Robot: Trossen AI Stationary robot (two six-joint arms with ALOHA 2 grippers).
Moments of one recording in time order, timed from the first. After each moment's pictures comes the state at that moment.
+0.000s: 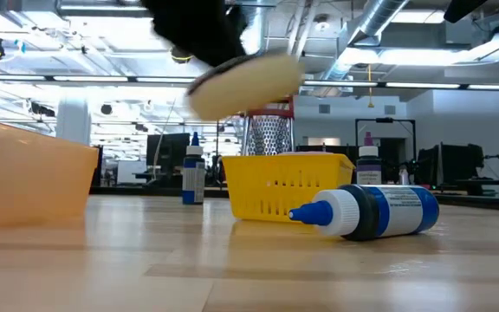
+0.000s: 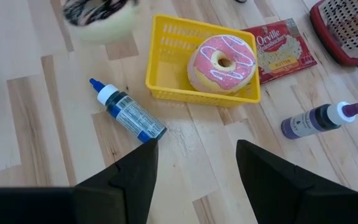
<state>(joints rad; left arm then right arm) -0.45 1.85 1.33 -0.40 -0.40 -0.04 0.83 1.69 1.44 -1.20 0.71 1.07</state>
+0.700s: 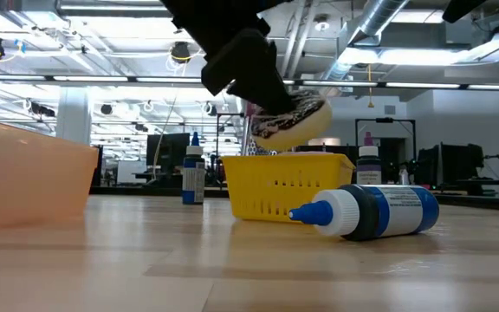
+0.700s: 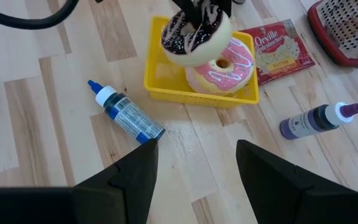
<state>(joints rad) -0.34 1.91 1.32 -0.24 -0.67 0.15 0.83 1.69 1.44 -1.20 0.71 1.08</state>
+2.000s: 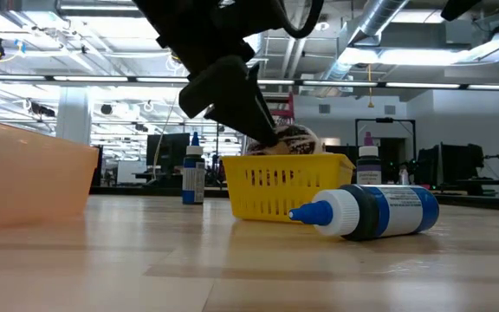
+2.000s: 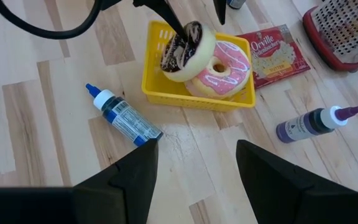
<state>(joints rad) -0.34 1.90 1.26 -0.28 -0.65 0.08 0.84 1.69 1.44 -1.20 0.73 1.08</state>
